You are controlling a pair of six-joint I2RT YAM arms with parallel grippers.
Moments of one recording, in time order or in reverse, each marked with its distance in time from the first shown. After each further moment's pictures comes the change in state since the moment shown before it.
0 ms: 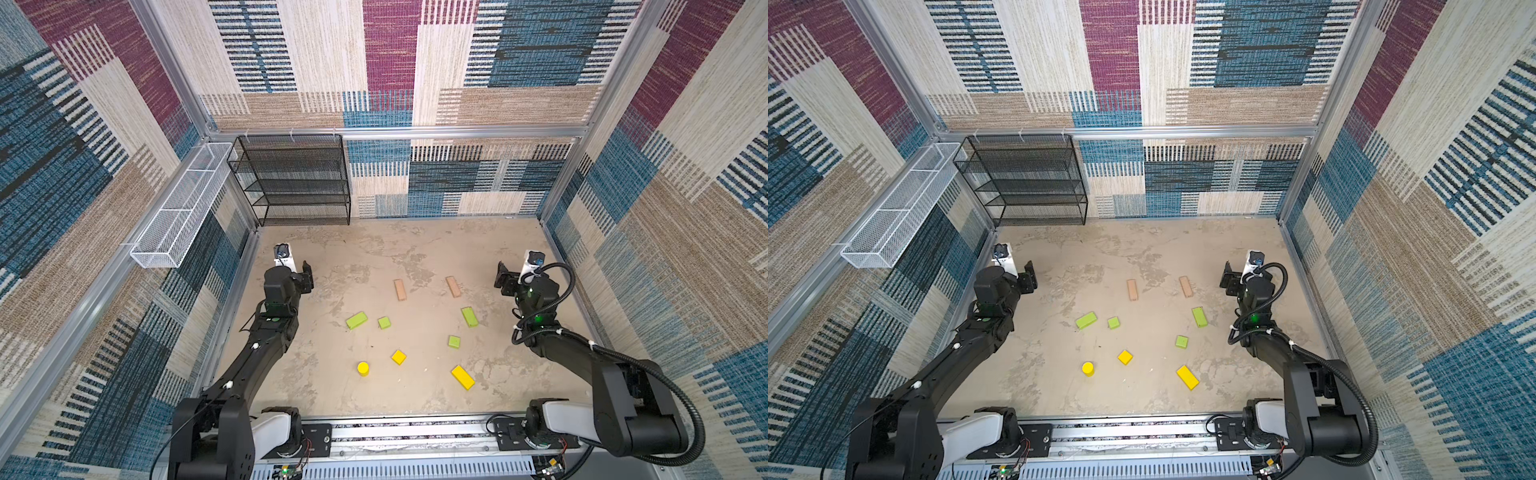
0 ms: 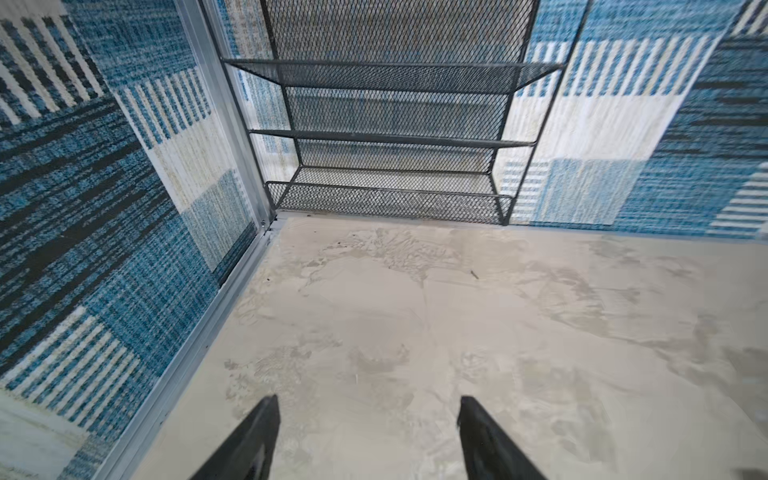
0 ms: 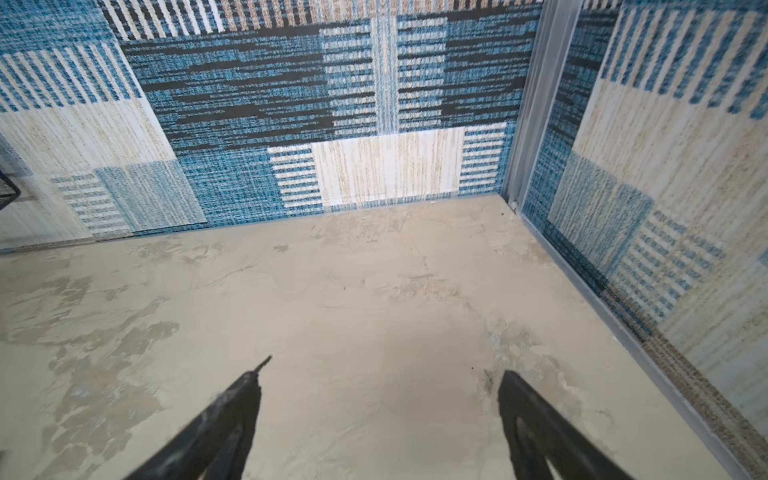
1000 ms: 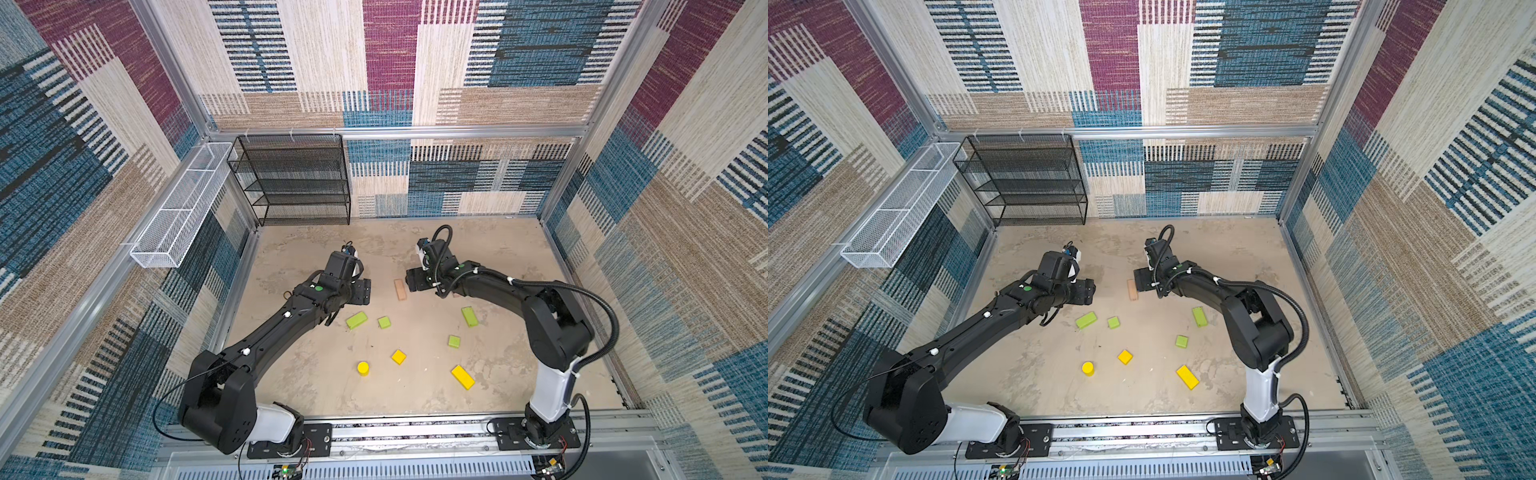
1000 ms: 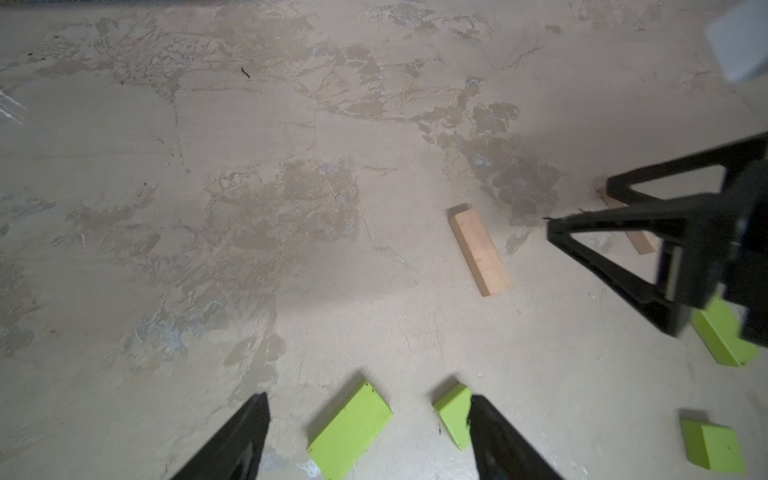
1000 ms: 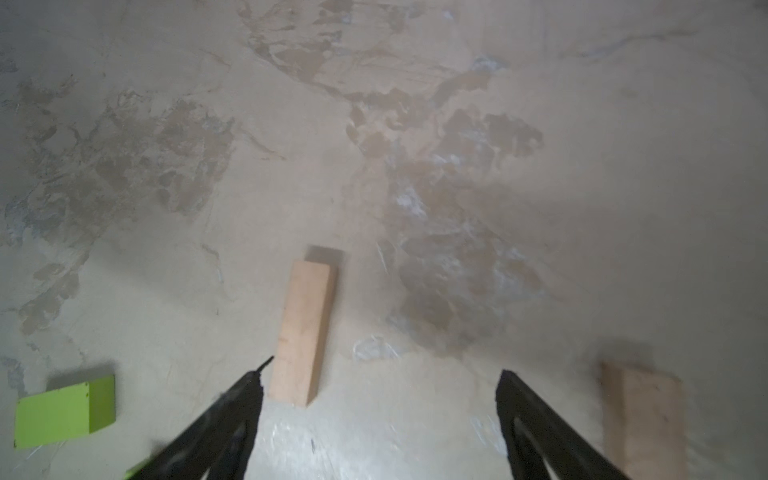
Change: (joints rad) left arm -0.410 0.250 0.365 -0.656 0.077 -0.242; right arm 0.510 0.687 0.917 -0.895 -0.108 0.152
